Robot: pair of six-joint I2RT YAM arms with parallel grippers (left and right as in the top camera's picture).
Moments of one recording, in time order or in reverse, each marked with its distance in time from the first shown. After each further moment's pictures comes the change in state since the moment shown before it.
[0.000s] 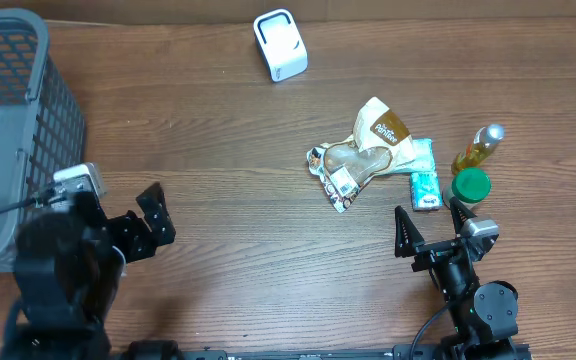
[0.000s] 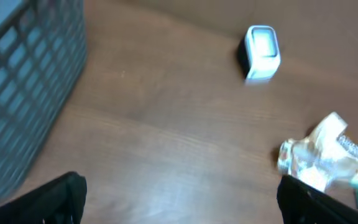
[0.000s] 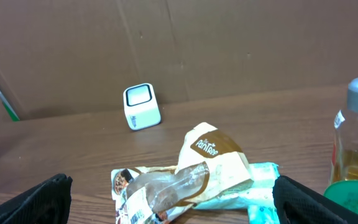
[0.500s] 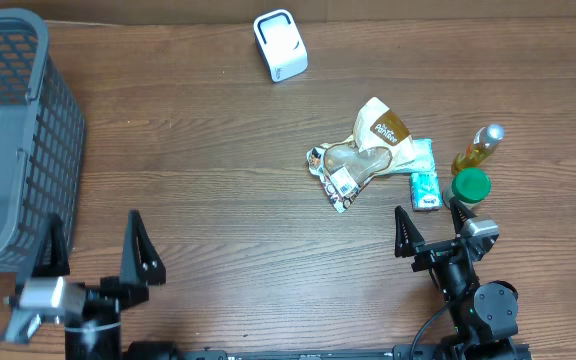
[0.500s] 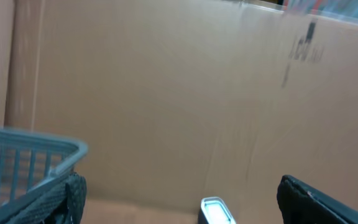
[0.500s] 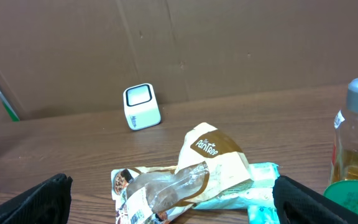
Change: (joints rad) left arm 0.000 -0.620 -0.488 0.749 0.000 0.117; right arm 0.000 0.000 0.000 0.000 0.000 0.000
